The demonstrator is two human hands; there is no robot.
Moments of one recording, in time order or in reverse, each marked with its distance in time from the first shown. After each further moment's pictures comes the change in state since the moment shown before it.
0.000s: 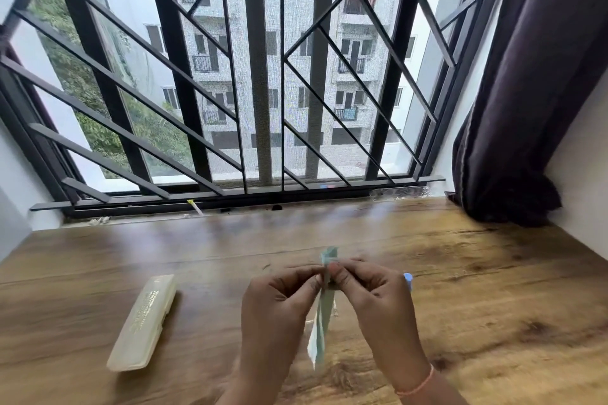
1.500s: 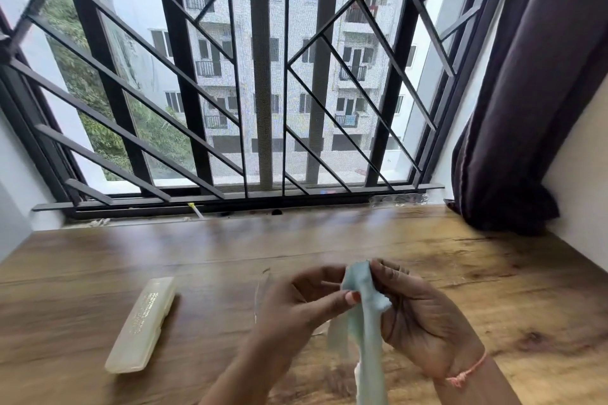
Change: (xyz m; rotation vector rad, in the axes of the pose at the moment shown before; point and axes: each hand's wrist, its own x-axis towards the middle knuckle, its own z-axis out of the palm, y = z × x) left_hand 0.006 -0.003 0.003 -0.358 -0.469 -0.068; right_hand 0.013 -0.016 -0.046 0.955 -0.429 0.578
